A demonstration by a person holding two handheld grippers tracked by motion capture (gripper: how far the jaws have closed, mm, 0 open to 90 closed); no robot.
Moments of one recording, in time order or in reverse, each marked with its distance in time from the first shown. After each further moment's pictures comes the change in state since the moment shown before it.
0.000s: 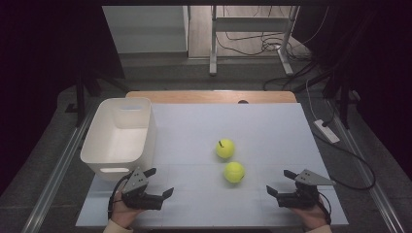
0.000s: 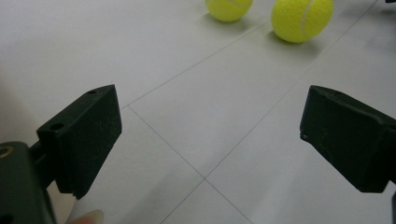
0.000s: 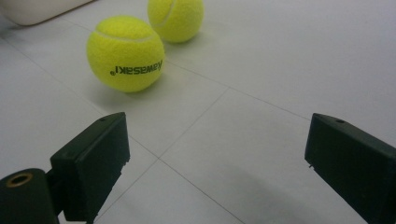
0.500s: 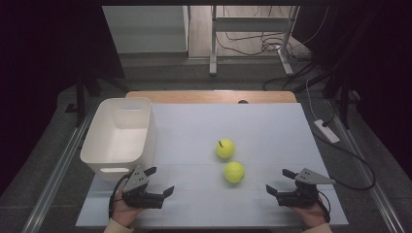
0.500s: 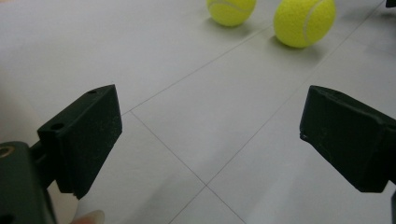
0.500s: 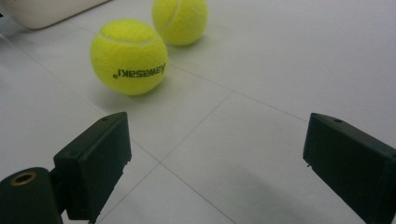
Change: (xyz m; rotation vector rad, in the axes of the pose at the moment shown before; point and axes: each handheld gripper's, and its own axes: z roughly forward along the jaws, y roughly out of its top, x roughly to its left) left arm -0.001 0.004 -0.001 -0.016 0.012 -0.011; right arm -0.004 0.000 0.003 -0.015 0.029 0.009
